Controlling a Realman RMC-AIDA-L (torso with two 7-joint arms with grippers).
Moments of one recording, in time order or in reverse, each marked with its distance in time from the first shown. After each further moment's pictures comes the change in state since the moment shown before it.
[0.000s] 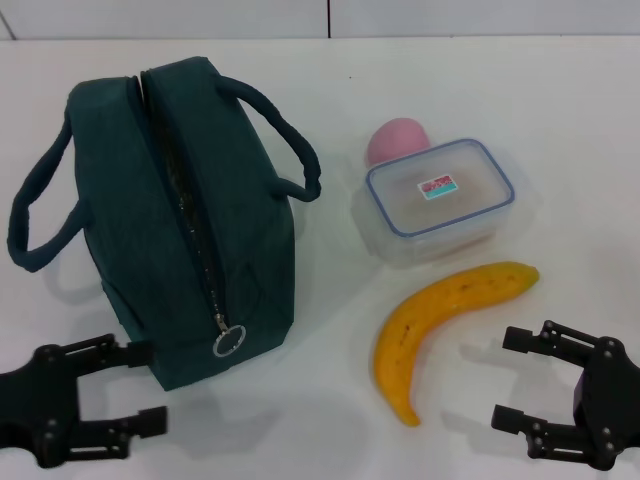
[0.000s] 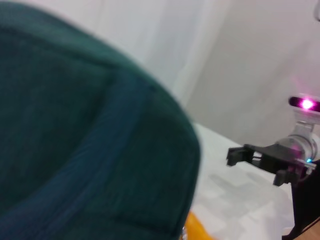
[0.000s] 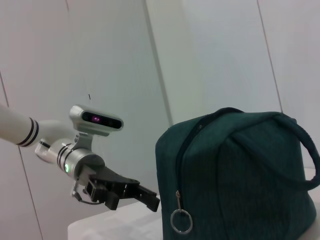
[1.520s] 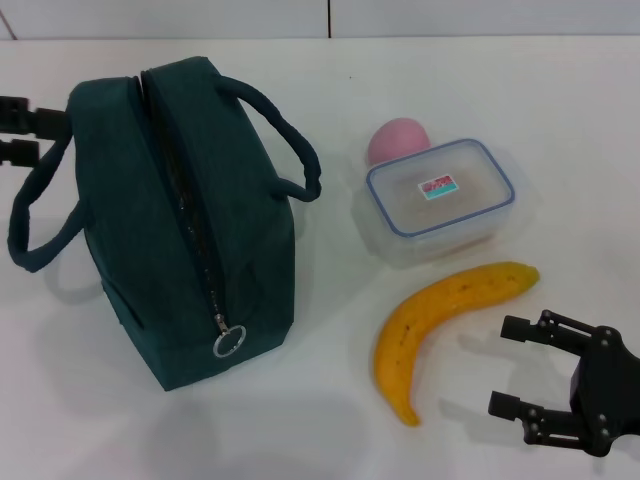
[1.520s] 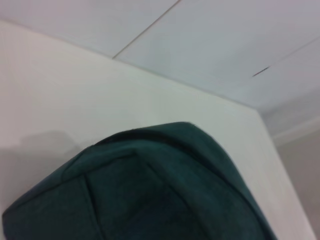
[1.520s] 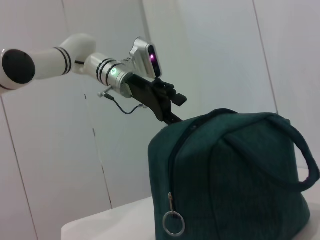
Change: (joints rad) left arm -0.376 0.185 -0.194 0.348 0.221 0.059 -1.303; right arm 0.014 0.000 0.000 0.000 0.012 0.017 0.014
